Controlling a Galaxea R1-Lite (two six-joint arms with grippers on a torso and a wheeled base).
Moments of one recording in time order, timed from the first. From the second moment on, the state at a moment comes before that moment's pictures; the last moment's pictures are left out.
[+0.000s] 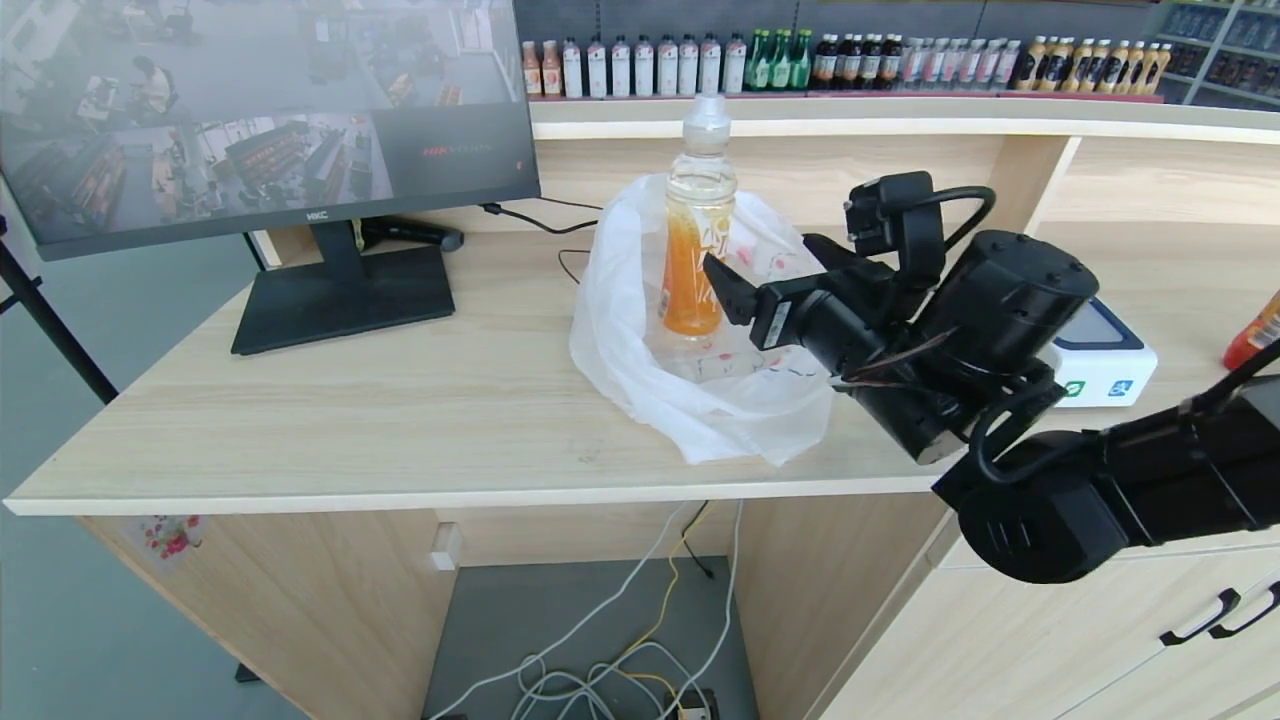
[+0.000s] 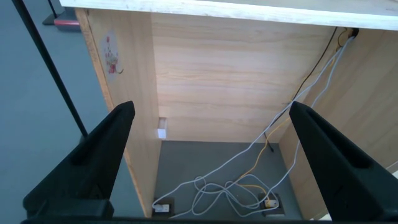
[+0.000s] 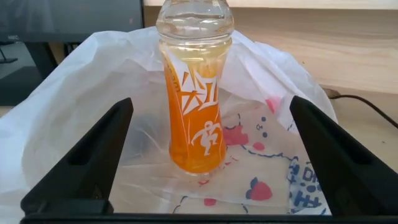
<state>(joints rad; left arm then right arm) 0.00 0.00 0.00 0.00 0.00 0.01 0.58 1.93 -1.02 -1.23 -0.15 -0.09</state>
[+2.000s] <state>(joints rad) 0.00 0.00 0.00 0.00 0.00 0.00 0.65 1.66 -0.45 -1.57 -0.16 -0.09</state>
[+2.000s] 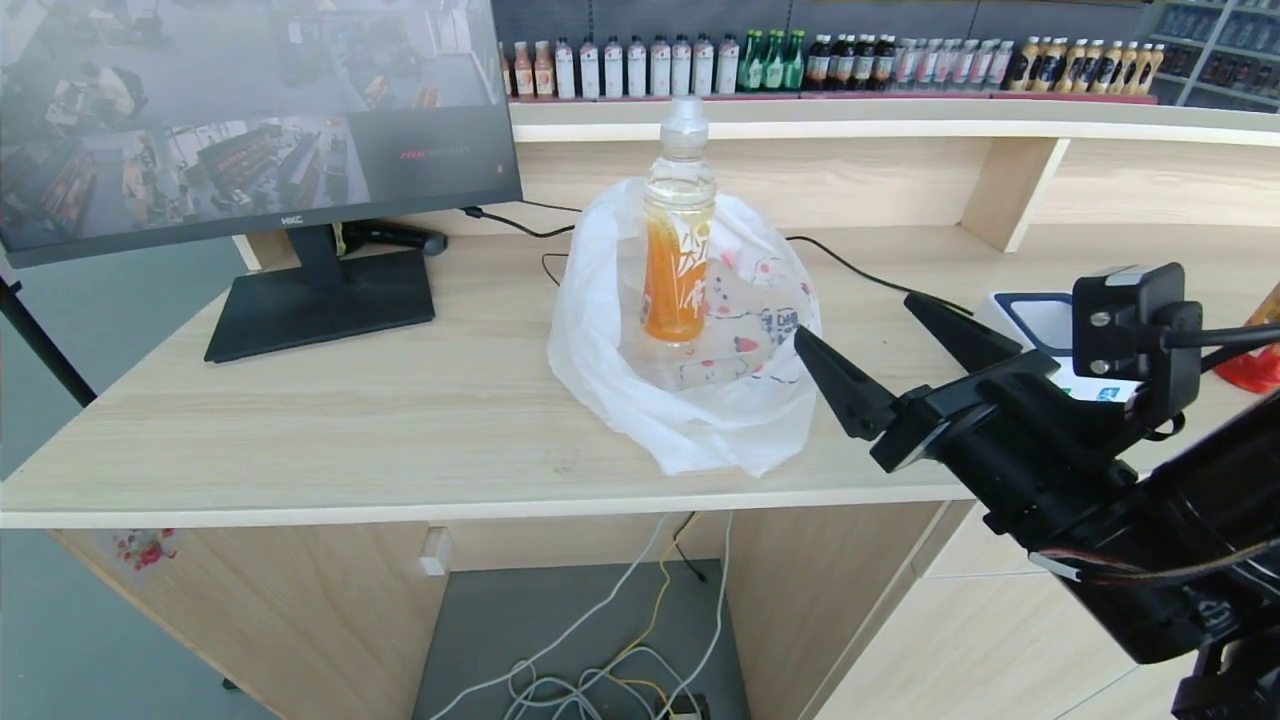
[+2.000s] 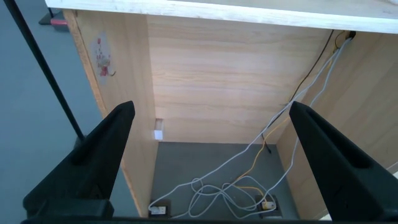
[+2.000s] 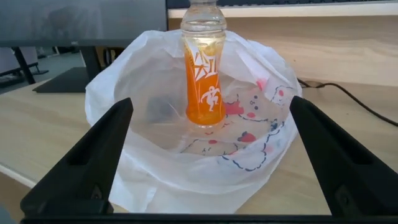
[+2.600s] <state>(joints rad) 0.00 0.00 0.00 0.00 0.00 0.00 0.64 1.61 -0.37 -1.57 -0.16 -0.10</state>
